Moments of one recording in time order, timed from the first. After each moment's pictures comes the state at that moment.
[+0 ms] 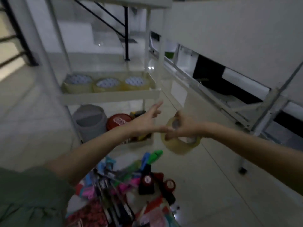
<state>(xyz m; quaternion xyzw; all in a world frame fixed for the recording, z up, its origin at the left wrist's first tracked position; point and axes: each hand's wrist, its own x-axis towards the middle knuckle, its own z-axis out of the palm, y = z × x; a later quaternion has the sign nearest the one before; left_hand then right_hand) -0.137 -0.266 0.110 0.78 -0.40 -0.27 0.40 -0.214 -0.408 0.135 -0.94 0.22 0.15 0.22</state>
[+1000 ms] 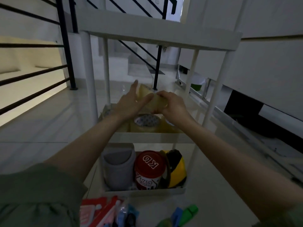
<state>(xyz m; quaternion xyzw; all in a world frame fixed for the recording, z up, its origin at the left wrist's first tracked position) 0.041 -0.188 0.165 0.85 -0.22 0.08 0.47 -0.013 -0.330 0.180 -0.93 -0.03 -0.23 0.27</state>
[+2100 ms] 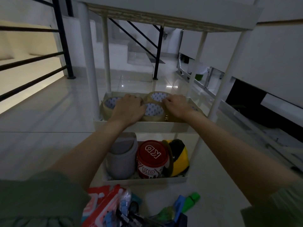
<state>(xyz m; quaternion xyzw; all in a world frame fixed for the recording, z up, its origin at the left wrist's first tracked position) 0.061 -0.182 0.115 0.93 -0.26 0.19 0.18 0.013 -0.343 0.149 -0.97 0.03 -0.12 0.20</state>
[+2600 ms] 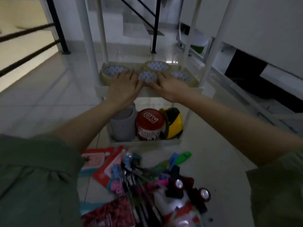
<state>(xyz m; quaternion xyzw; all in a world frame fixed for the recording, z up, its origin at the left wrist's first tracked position) 0.001 -0.165 0.107 0.94 -0.30 0.16 0.06 -0.047 -0.320 0.141 -1.00 -0.02 -0.02 0.00</state>
